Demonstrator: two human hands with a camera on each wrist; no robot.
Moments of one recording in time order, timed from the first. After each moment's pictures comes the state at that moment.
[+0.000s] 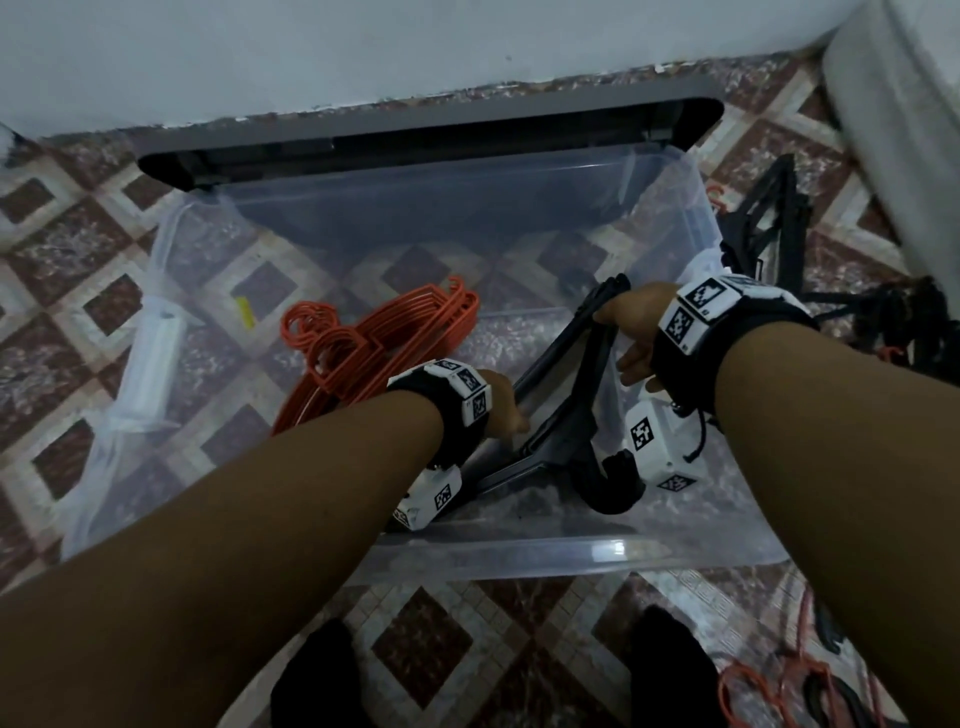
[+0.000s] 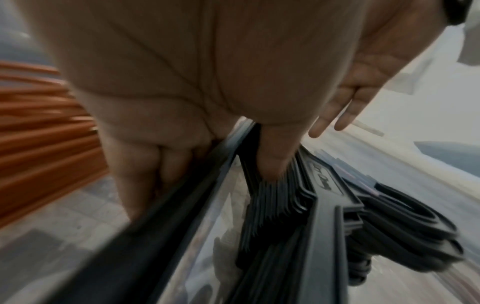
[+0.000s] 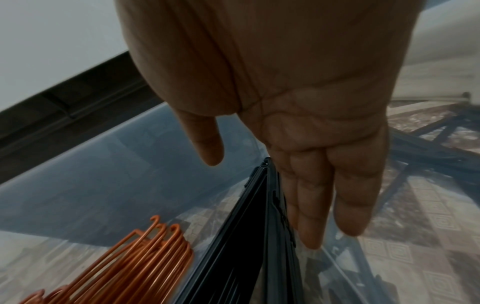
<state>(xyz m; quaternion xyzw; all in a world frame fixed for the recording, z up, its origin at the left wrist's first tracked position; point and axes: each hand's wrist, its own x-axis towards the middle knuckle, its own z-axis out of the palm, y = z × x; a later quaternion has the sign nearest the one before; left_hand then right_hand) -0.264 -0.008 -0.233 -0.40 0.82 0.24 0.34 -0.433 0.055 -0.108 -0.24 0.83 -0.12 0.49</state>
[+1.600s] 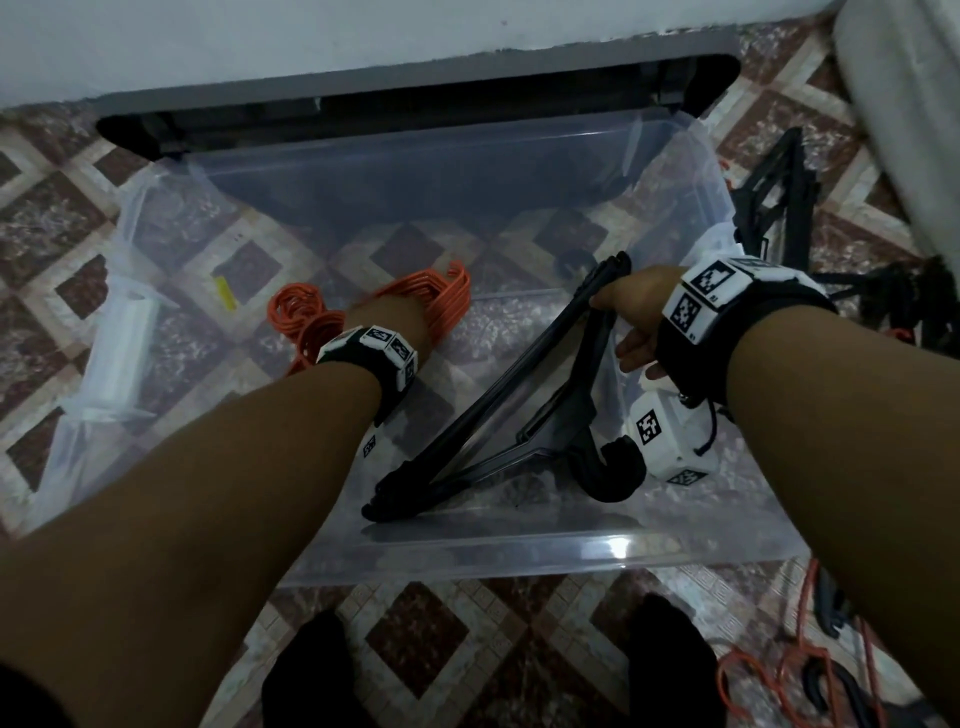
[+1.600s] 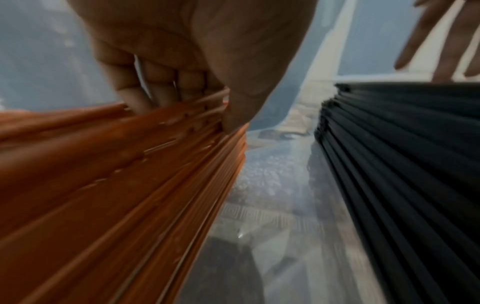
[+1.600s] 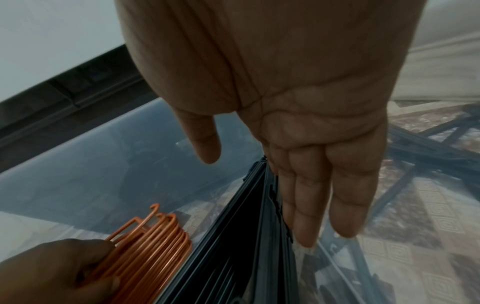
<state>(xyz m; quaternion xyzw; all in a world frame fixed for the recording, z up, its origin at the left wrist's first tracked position) -0.209 -0.074 -0.241 -0.51 0.84 0.05 0.17 -0.434 0.049 -0.132 -0.17 0.83 -0.17 0.50</state>
